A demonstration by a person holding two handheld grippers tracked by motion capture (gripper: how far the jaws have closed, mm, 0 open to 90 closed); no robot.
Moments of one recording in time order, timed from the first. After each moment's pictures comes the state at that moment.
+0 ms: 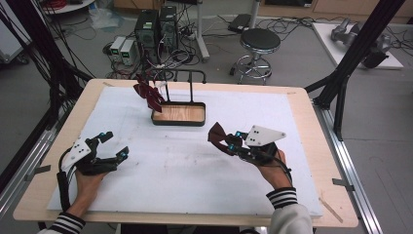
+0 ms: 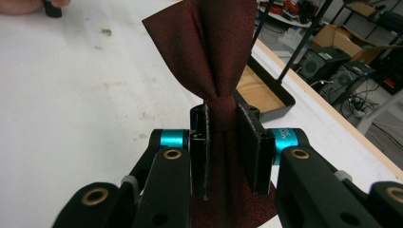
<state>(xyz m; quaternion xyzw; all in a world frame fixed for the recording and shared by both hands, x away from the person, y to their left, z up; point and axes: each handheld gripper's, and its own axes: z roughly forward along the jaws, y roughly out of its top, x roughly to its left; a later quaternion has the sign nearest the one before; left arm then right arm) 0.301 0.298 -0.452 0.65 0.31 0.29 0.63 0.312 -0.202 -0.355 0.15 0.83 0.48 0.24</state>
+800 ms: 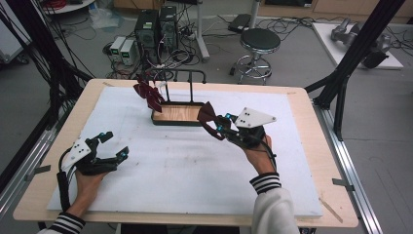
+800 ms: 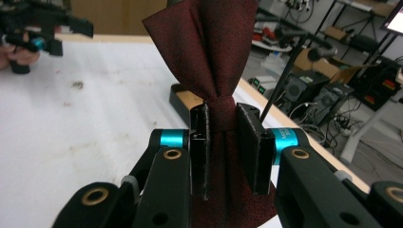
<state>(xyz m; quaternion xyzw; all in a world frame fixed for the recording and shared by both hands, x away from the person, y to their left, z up) 0.301 0.298 -0.453 0.65 0.31 0.29 0.63 0.344 -0.172 -0.337 0.17 0.79 0.52 0.27</state>
